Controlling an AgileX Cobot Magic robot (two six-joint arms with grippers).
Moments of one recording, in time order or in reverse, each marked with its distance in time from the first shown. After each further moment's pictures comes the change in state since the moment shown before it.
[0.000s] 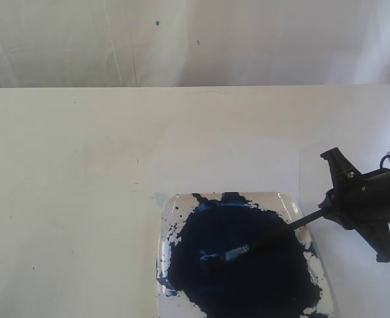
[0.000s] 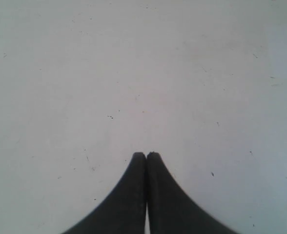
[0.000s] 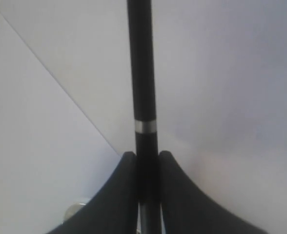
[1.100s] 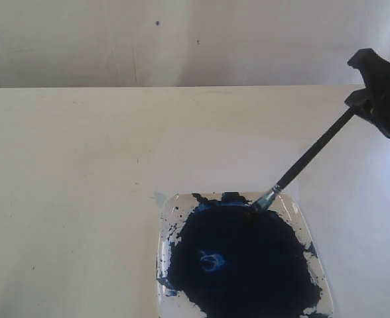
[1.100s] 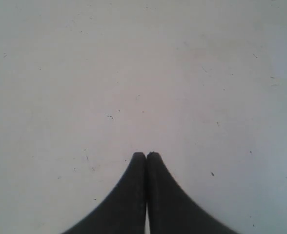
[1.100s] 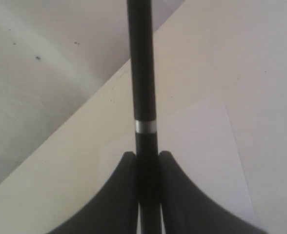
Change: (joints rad) left arm 0.000 0.000 0.000 0.000 0.000 0.000; right arm 0.000 -0.445 -0.072 0.007 -0.014 -0.460
